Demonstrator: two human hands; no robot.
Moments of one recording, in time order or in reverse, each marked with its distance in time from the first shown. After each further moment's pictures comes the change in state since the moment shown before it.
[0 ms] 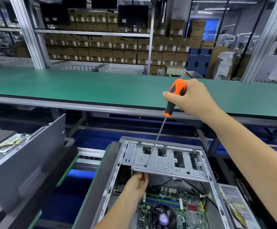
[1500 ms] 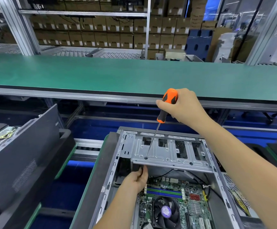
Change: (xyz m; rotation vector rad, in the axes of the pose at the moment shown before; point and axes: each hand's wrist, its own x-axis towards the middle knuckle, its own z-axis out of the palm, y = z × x) left_hand 0.024 0.009 -0.021 -0.338 0.185 -0.230; right_hand -0.010 0.047 0.051 -0.057 -0.038 0.173
